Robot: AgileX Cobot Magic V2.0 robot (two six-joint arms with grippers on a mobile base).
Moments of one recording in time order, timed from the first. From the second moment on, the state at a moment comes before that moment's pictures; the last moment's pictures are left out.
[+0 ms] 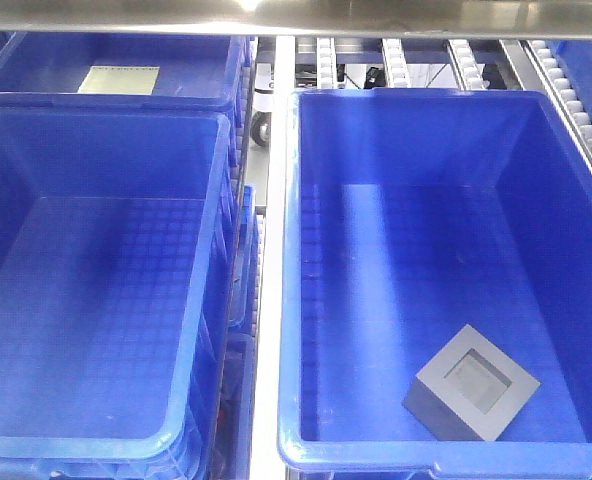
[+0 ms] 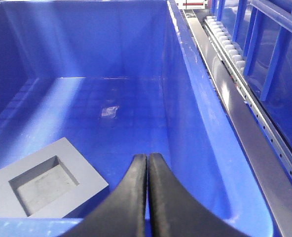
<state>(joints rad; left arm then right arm) -0.60 0.04 -0.29 -0.11 0.22 0.02 -0.03 -0.01 0.03 0.01 0.21 0.01</state>
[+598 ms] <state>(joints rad) 0.03 -0.01 -0.14 0.02 0.22 0.02 -0.03 -0.01 0.03 0.01 0.21 0.01</state>
